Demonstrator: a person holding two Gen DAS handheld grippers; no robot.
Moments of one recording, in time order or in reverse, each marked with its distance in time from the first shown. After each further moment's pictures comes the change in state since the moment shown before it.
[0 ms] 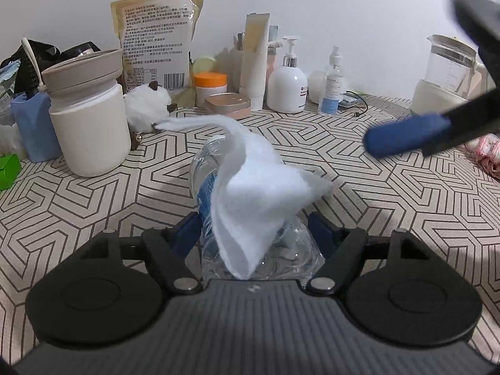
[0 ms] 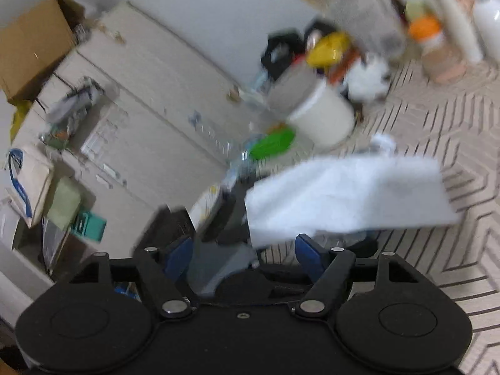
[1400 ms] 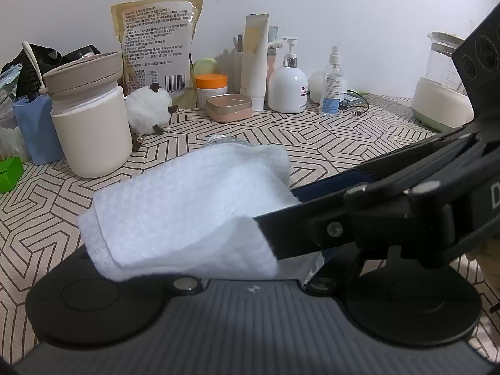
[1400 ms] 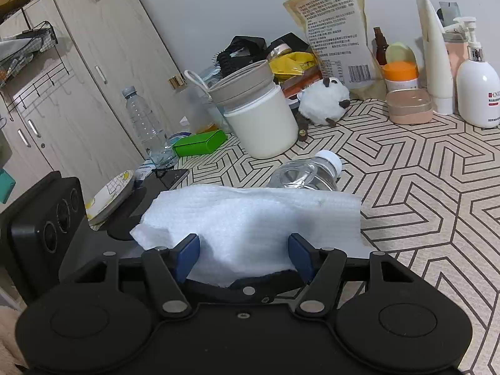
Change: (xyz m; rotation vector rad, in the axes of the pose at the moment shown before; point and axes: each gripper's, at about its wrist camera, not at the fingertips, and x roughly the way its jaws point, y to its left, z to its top) left arm 0.000 -0.001 -0.006 0.014 -0.007 0.011; right arm 0.051 -0.007 -0.010 -0.259 0.028 -0.340
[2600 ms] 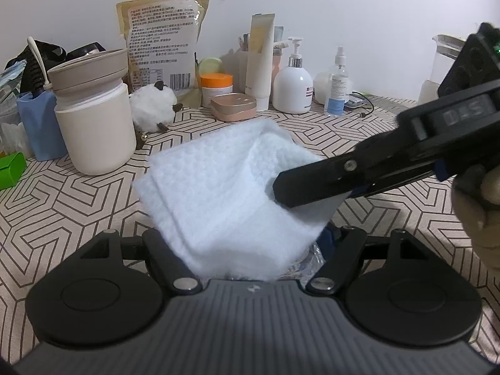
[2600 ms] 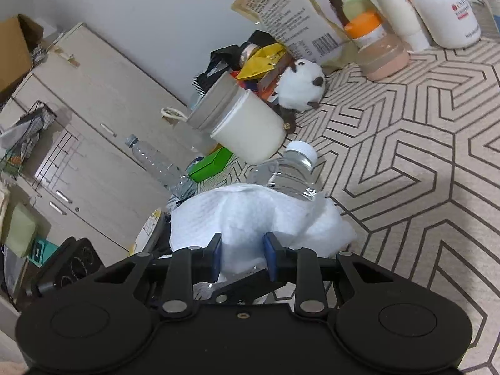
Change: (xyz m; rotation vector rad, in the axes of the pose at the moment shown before) left arm 0.004 0.000 0.002 -0.024 0.004 0.019; right arm 0.004 -0.053 -0.006 0.292 -0.033 0.206
